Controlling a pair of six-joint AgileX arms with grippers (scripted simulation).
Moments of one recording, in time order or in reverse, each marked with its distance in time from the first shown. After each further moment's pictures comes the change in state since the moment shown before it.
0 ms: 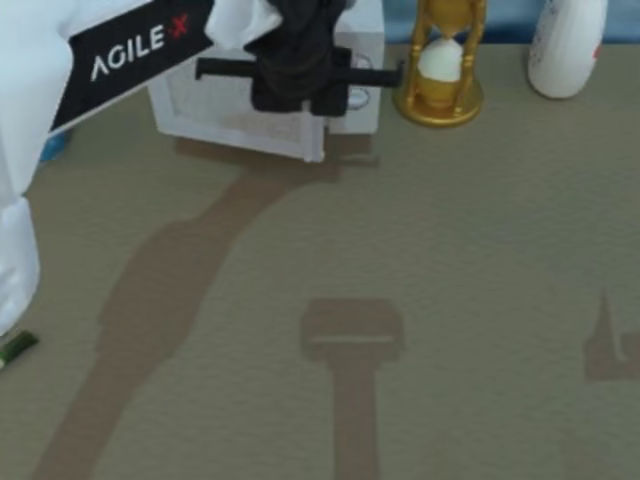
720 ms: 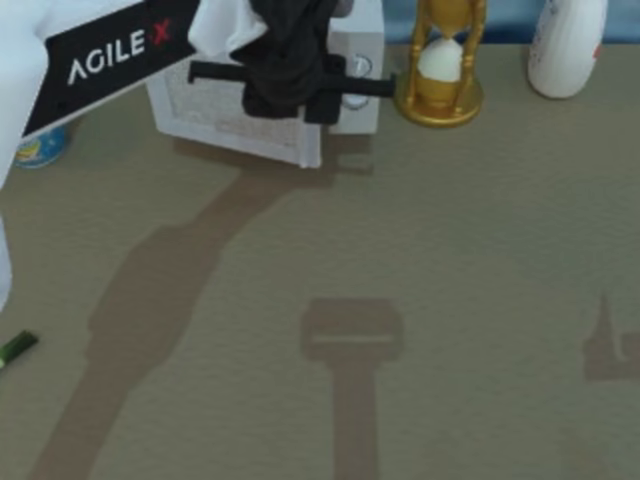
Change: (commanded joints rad) left arm 0.009 -0.054 -0.085 0.044 0.029 0.054; right arm 0.000 0.000 0.000 0.000 0.000 0.000
